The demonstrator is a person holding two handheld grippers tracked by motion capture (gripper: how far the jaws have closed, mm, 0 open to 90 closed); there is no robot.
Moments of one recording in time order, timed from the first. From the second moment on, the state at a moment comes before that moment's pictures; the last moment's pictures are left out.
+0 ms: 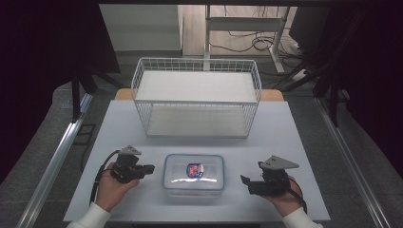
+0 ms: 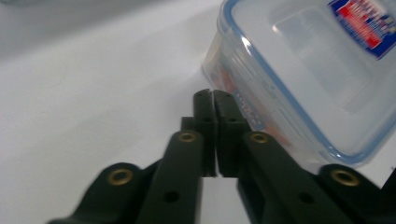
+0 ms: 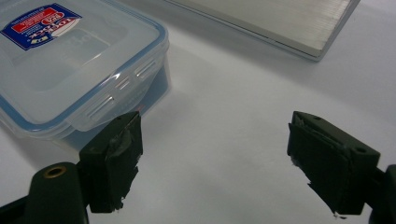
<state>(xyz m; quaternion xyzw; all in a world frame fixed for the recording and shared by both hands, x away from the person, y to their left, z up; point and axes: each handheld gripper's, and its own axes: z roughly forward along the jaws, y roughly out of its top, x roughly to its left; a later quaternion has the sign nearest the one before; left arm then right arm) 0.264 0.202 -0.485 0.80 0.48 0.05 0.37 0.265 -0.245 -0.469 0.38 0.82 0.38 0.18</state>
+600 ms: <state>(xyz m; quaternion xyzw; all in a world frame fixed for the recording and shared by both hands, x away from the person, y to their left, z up) 0.248 0.203 -0.478 0.75 0.50 0.04 0.43 0.268 -0.240 -0.470 0.38 0.82 0.40 0.15</state>
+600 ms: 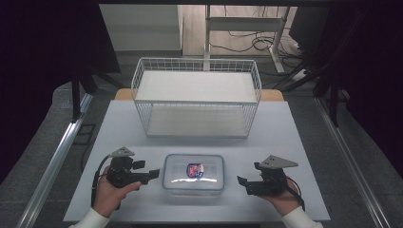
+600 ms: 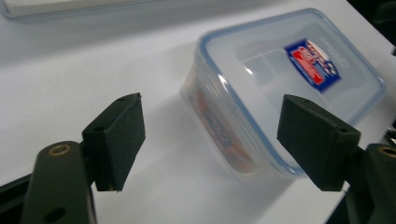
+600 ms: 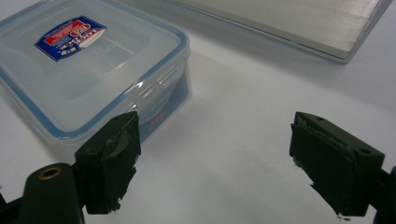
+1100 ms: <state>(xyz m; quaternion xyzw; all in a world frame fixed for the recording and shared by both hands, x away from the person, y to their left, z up) 0.252 0.199 -0.482 0.74 0.50 0.00 0.46 0.271 -0.235 -0.473 0.38 0.81 0.43 0.08</state>
